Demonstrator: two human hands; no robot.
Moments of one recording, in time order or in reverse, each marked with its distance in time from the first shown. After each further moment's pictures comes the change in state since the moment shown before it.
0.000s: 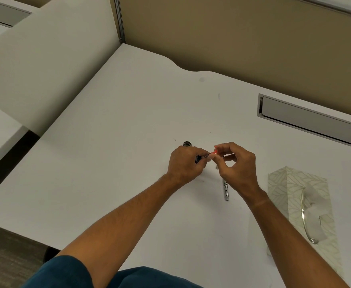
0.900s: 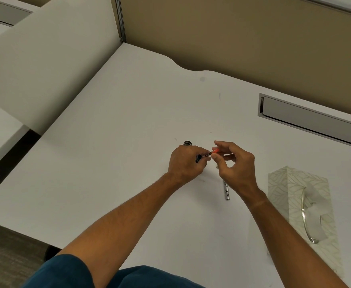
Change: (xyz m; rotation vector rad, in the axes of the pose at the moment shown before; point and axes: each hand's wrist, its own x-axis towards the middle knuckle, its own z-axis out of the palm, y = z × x) left_hand 0.000 0.000 0.000 -0.005 0.020 -0.005; right_hand -0.002 -0.002 0.003 0.029 0.005 0.006
